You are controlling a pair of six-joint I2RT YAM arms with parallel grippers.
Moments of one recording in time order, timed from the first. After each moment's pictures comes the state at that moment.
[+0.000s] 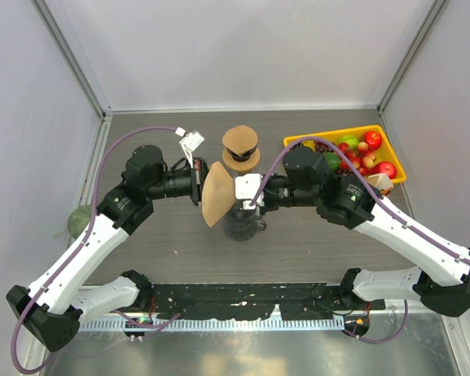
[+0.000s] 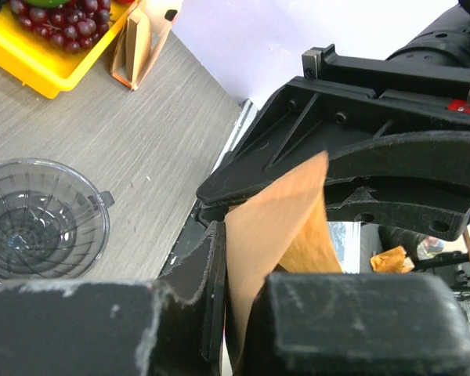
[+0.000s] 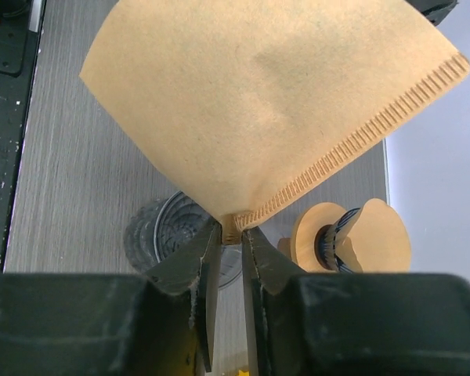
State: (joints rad) left arm -0.59 1.01 1.08 -0.27 0.72 -0.63; right arm 0.97 1.18 1.39 -0.64 -0.30 -0.72
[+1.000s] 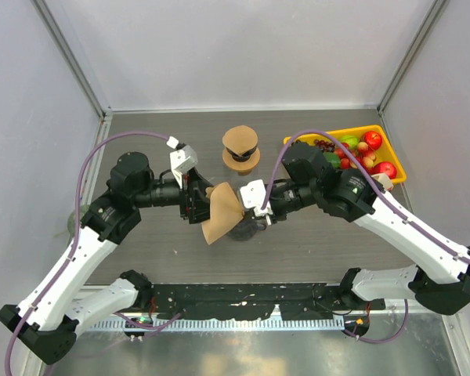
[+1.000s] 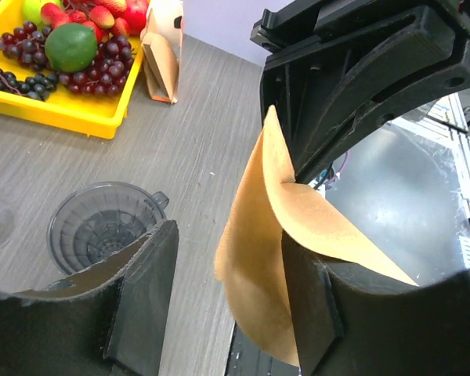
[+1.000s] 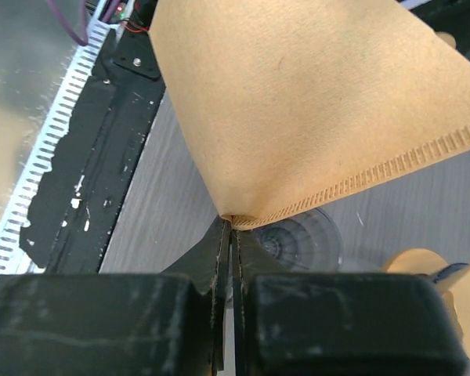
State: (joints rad) left arm -0.57 0.90 1.08 -0.38 0.82 -0.16; right arm 0.93 1.20 1.46 -0.87 -0.60 -0.76
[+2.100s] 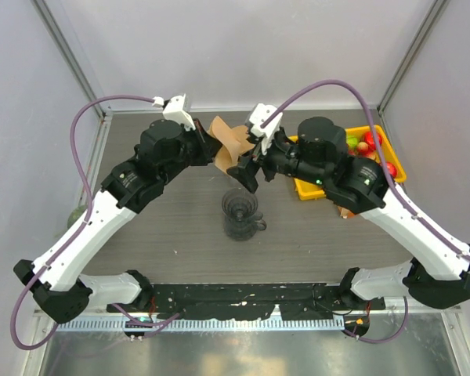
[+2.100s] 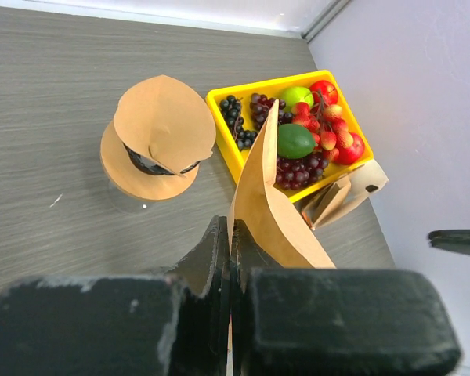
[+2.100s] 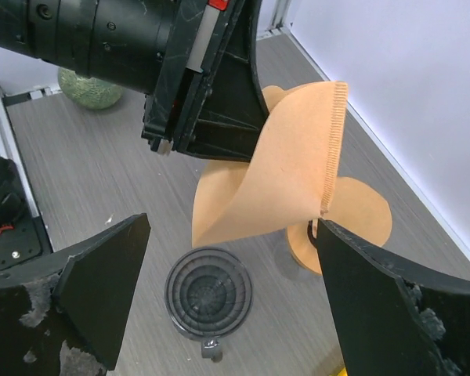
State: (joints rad) left arm -0.72 1.20 1.46 -0.52 -0.17 -0.59; right arm 0.91 1.26 1.68 -0.61 -0.12 -0.17
